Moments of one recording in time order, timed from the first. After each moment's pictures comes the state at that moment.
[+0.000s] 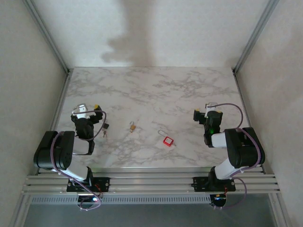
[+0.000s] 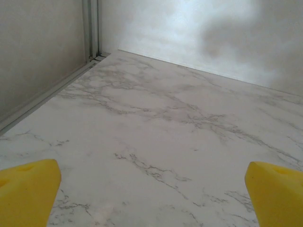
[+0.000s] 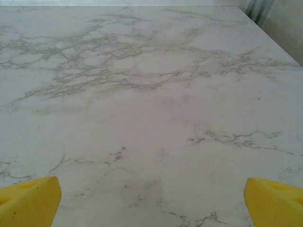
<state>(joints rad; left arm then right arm) 0.04 1.54 0.21 1.20 -0.22 -0.18 0.12 1.56 0.35 0.81 0.21 0.03</state>
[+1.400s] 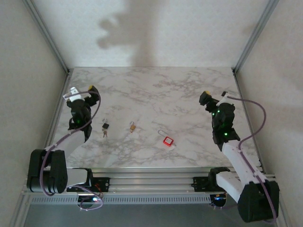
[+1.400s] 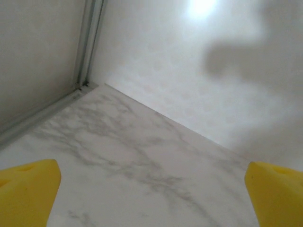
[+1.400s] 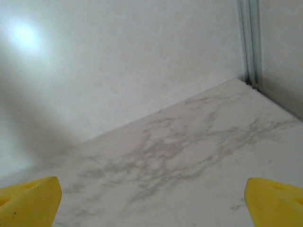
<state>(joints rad) 0.00 1.26 0.59 0.56 -0.31 -0.47 0.15 0.92 0.59 0.18 0.21 0.44</state>
